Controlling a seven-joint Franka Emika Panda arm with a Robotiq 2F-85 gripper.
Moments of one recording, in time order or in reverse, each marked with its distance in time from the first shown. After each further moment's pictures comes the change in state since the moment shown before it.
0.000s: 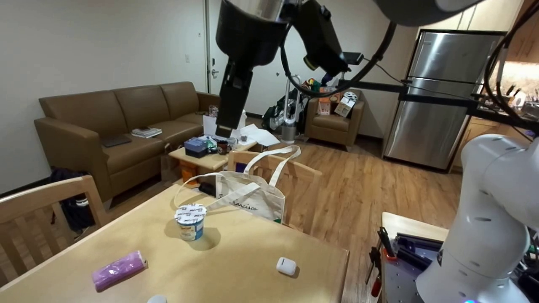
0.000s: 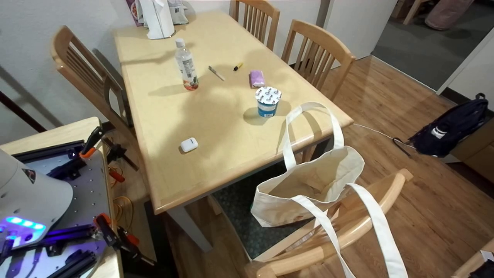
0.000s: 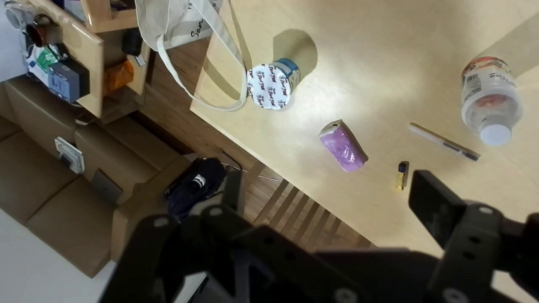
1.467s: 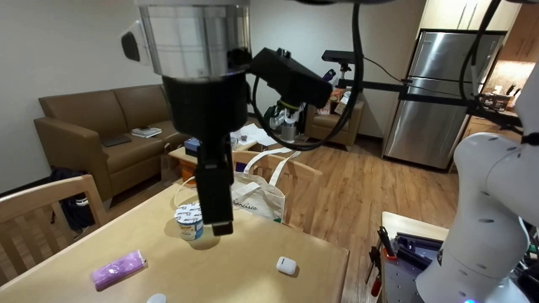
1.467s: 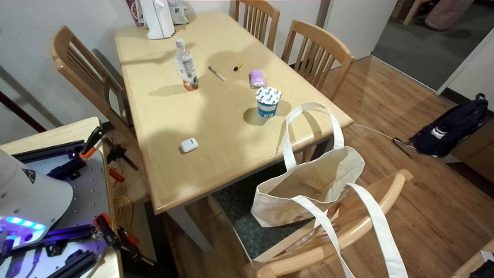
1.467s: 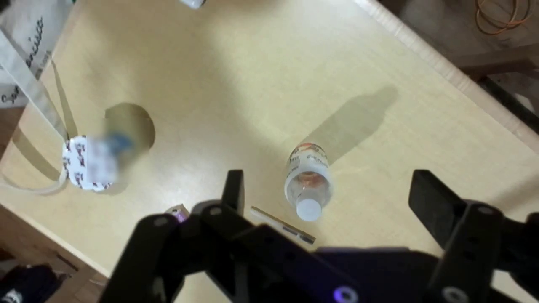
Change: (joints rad) arm 0.178 0.297 -0.053 0.206 0.296 -0.240 -0.100
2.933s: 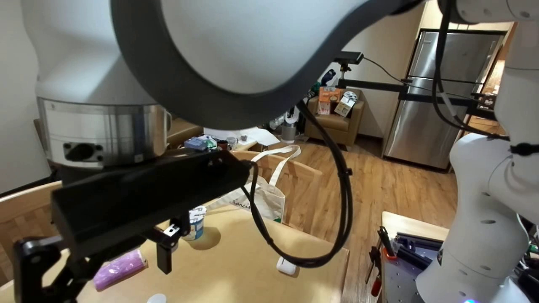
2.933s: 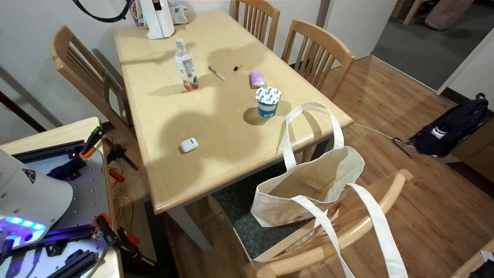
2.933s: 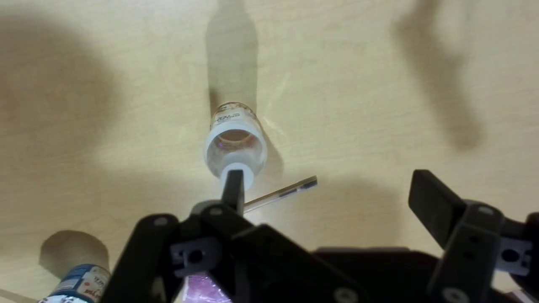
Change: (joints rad) arm 0.109 0.260 -0.092 0.092 0.141 0.344 0.769
